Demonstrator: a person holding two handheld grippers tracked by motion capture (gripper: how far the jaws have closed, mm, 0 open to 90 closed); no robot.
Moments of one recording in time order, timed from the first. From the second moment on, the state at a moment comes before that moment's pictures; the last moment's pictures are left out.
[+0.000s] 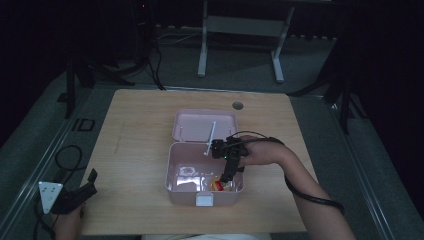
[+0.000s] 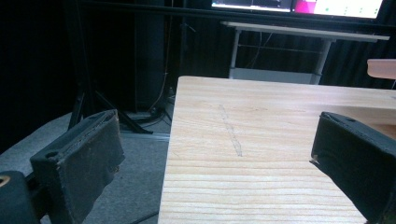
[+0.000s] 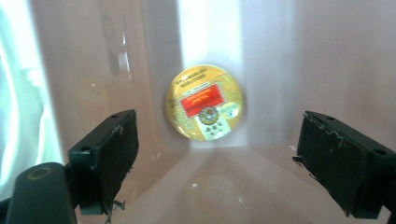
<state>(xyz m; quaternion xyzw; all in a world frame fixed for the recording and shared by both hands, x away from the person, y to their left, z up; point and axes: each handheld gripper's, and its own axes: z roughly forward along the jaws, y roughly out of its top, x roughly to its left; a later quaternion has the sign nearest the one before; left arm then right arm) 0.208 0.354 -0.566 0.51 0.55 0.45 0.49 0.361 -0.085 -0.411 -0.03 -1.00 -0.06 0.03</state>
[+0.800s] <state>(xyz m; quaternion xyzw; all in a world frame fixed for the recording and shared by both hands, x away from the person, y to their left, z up) 0.208 0.354 -0.566 0.51 0.55 0.46 0.49 0.379 -0.192 -0.399 -0.12 -0.98 -0.16 -0.03</state>
